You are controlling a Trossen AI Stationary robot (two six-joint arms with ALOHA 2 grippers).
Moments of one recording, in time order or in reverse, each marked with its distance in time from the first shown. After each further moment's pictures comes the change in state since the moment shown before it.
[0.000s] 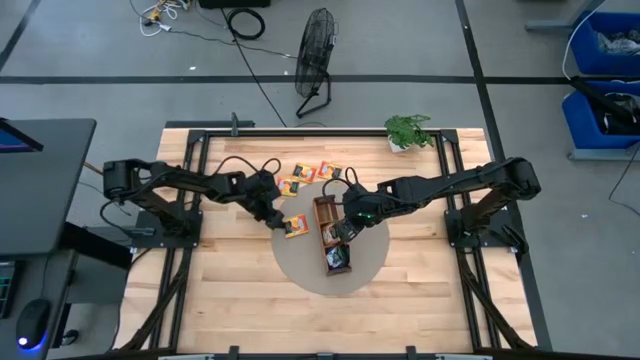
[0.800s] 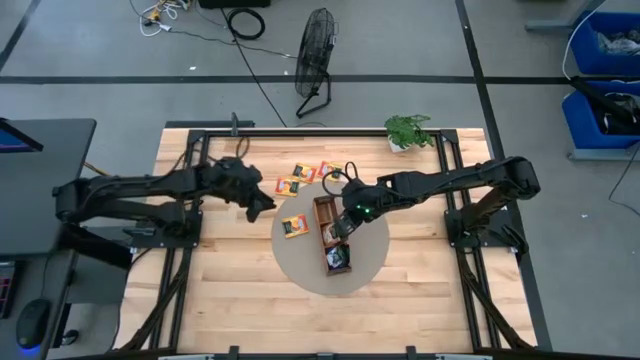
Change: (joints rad) left arm 0.003 -0.488 0.000 -0.171 -0.152 0.238; right arm -0.043 0.000 0.000 0.015 -0.031 -0.010
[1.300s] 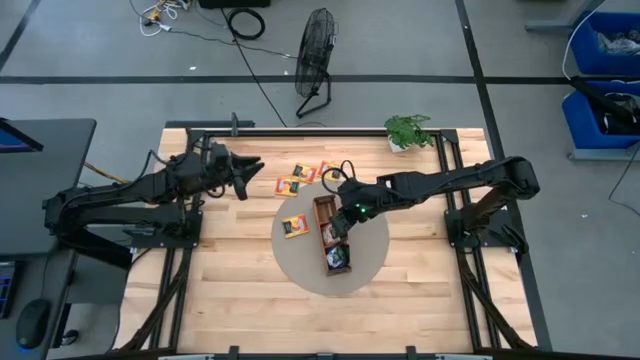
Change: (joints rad) left arm -0.058 -0.319 0.000 0.184 -0.508 0.084; right arm -0.003 0.003 0.000 0.117 -0.017 0.002
